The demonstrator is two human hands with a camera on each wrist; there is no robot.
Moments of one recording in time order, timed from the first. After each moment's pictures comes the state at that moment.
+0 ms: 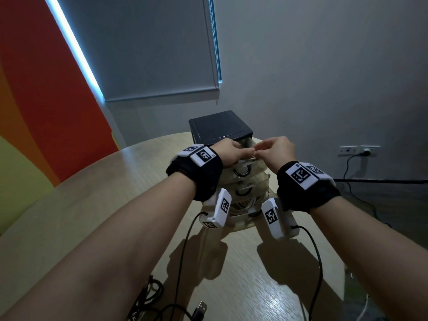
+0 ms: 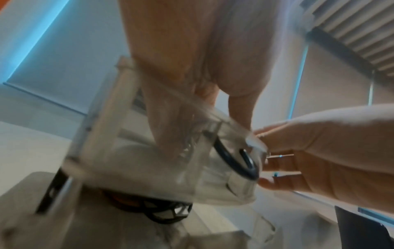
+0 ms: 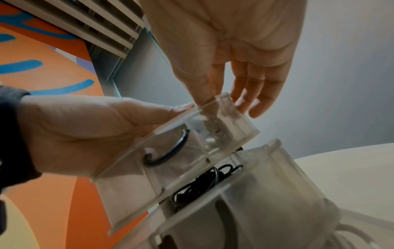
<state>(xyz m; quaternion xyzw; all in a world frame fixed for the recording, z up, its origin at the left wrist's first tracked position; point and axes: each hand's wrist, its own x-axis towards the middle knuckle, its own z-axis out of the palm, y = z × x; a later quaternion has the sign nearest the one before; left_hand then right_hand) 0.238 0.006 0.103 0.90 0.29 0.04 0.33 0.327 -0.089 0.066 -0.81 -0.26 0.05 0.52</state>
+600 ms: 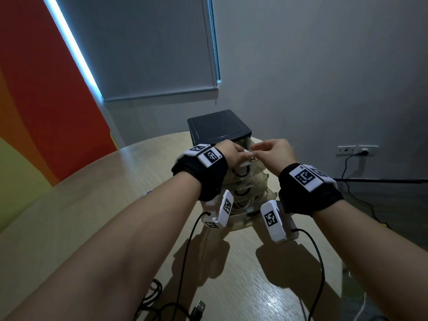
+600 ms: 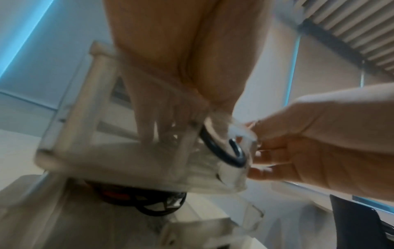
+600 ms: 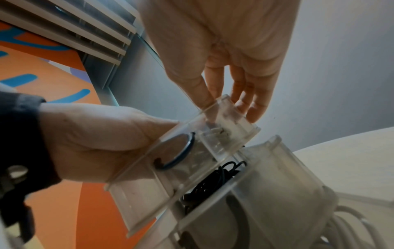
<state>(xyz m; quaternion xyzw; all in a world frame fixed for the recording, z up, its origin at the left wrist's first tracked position) 0.239 0.000 0.102 0.93 0.28 0.03 0.25 0.323 -0.095 0.065 -0.80 -0.27 0.07 0.53</state>
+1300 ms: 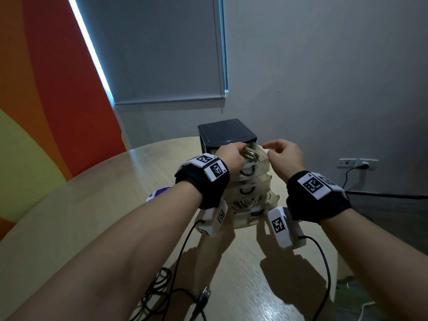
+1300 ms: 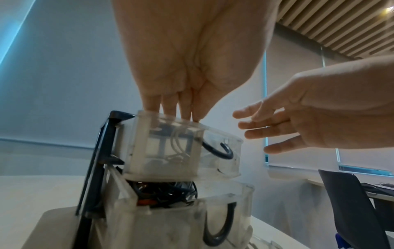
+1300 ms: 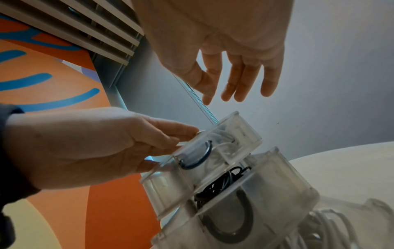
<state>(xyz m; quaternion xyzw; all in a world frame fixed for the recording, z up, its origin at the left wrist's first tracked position) 0.207 -0.016 0.112 0.93 0.26 0.12 0.22 0.300 -0.114 0.081 -0.79 -0.28 -0.01 0.55</state>
